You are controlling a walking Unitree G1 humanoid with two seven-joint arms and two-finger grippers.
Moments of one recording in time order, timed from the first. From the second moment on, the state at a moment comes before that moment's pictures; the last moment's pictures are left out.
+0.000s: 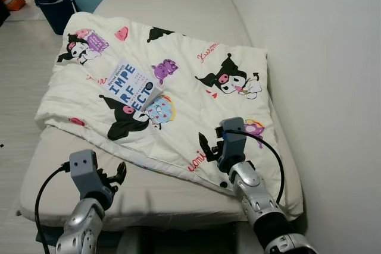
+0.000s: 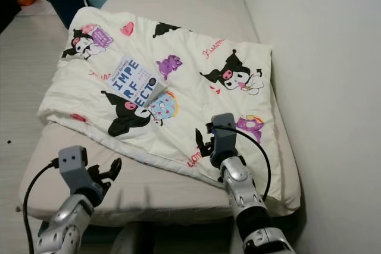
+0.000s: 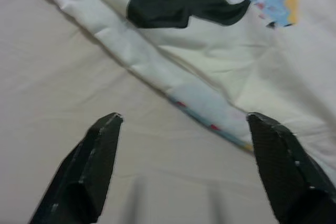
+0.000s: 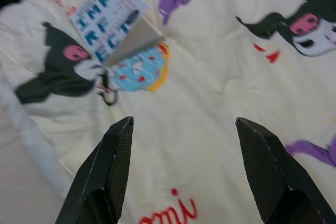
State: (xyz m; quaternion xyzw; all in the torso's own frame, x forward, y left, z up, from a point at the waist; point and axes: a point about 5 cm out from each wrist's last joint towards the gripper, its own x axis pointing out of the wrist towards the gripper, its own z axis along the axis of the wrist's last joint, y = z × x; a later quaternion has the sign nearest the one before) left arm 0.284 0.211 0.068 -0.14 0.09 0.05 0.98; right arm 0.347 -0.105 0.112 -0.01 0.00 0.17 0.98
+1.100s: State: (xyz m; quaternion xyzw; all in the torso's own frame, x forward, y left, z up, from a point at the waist) left arm 0.330 0.228 0.058 -0.43 0.10 0.09 0.89; right arm 0.348 -0.087 0.143 -0.01 -0.03 0.22 0.97
